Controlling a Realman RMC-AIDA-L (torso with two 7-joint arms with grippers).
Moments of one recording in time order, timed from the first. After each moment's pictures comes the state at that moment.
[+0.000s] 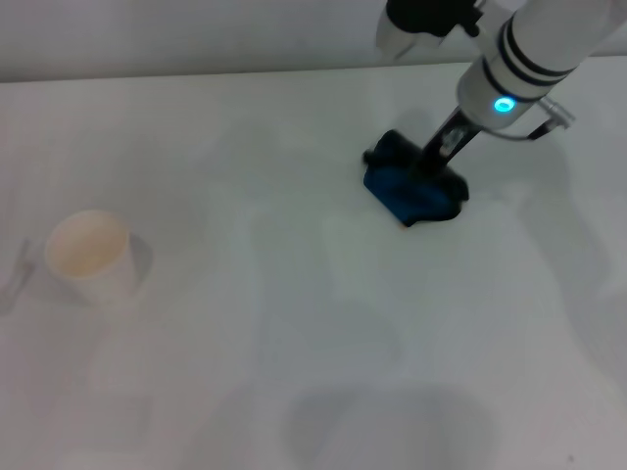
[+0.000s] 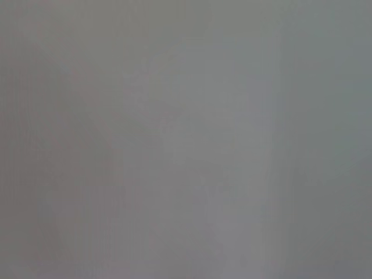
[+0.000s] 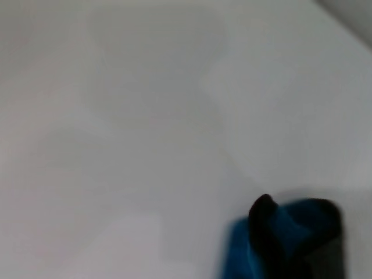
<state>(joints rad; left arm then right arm) -0.20 -2.07 1.28 0.14 -2.80 -1.50 2.83 0.99 2.02 -1.26 -0.62 0.43 1.15 -0.71</state>
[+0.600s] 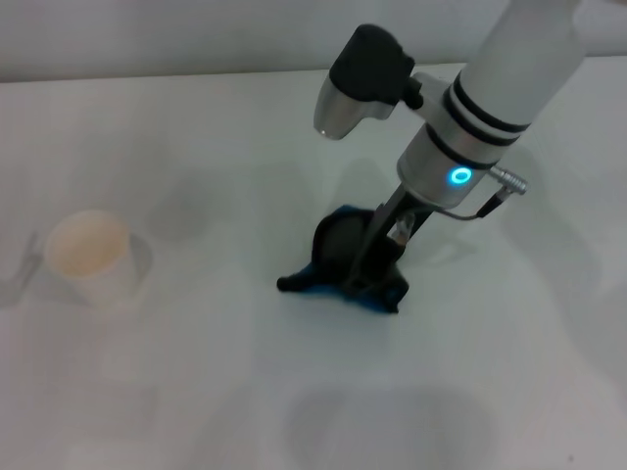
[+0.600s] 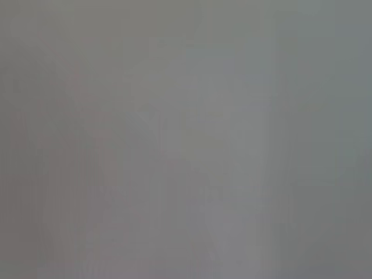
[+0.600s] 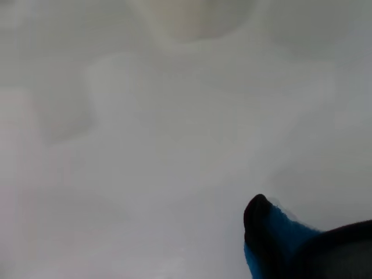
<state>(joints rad) -0.22 -2.07 1.28 0.14 -2.80 -1.48 2.83 0.99 2.02 -1.48 -0.61 0.84 1.38 -0.87</state>
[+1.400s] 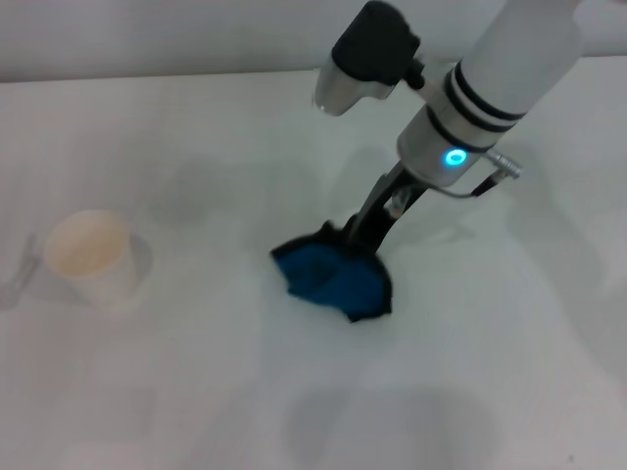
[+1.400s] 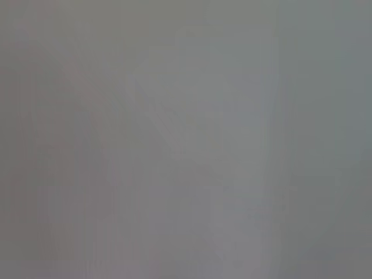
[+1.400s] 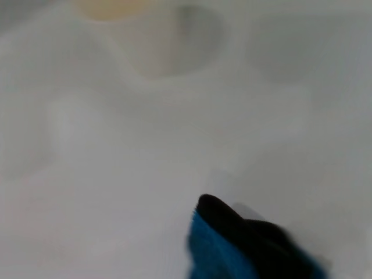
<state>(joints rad) -0.22 -2.07 1.28 0.14 -2.80 -1.48 2.83 0.98 2.01 -1.51 -0.62 0.85 1.26 -0.82</state>
